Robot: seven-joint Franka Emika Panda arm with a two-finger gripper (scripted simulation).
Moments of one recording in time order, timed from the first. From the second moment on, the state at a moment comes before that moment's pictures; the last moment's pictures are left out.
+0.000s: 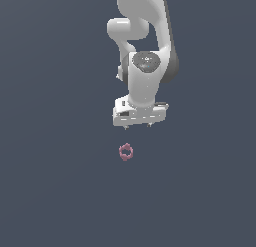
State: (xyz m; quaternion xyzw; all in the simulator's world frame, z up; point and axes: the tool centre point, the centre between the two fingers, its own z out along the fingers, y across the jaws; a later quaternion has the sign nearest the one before) arm -0.012 0.041 0.163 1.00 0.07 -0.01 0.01
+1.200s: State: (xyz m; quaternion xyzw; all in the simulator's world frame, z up) arm 0.044 -0.007 0.093 1.00 0.09 0.00 0.00
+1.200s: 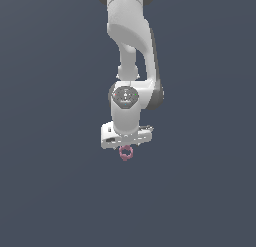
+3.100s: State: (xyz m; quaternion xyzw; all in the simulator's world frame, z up) arm 0.043 -0.012 0.047 1.00 0.09 0.00 0.00
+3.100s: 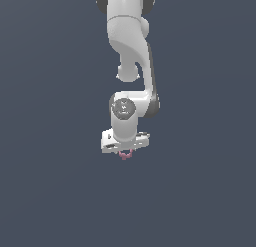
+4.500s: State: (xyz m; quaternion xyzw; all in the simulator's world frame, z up) arm -0.034 -0.135 0.277 1.00 0.09 0.00 0.00
